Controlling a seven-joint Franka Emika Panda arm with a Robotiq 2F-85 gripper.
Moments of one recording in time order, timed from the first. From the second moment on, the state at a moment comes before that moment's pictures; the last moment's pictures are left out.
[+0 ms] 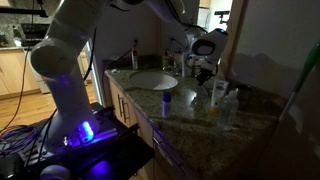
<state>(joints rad) -0.31 0.63 -0.12 -1.65 0.55 2.28 1.22</state>
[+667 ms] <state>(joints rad) -0.54 0.40 -0.21 -1.62 0.96 1.83 0.79</state>
